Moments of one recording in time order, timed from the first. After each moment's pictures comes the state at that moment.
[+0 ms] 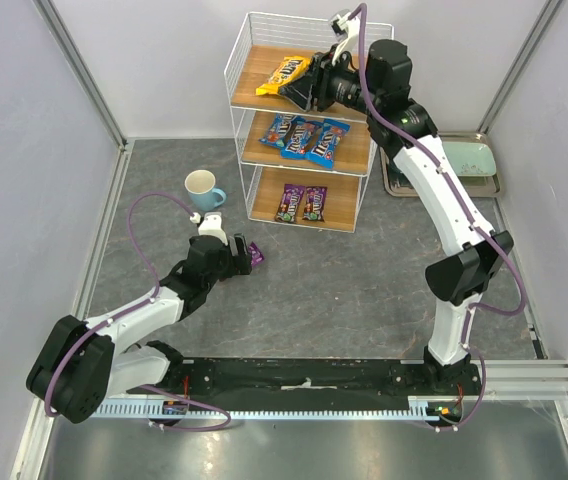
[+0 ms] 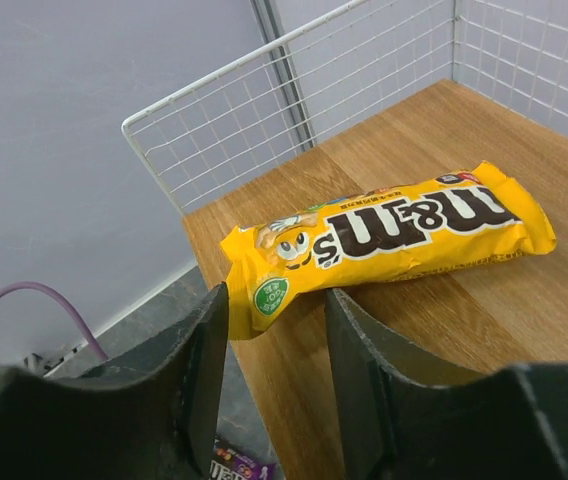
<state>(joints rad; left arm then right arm) -0.51 1.15 0.42 0.17 -0.23 -0.42 0.44 1.93 2.25 -0.30 -0.52 0.30</state>
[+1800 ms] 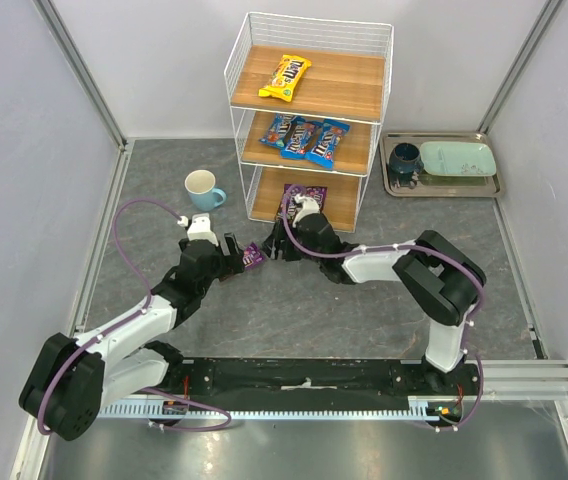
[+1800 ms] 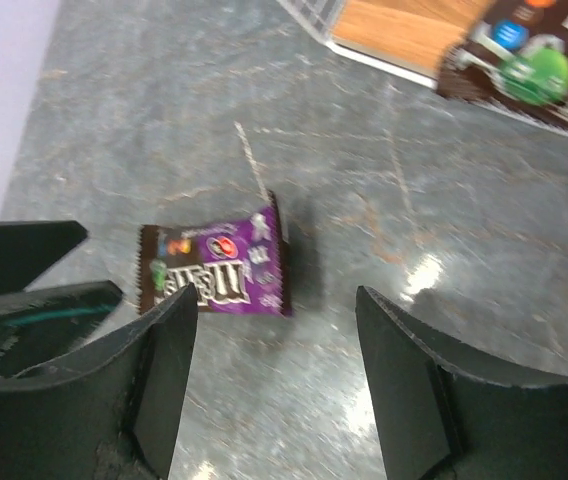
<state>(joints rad) -0.50 1.05 0.38 0.17 -0.31 -0.44 0.80 1.85 0.91 0.49 -0.01 0.68</state>
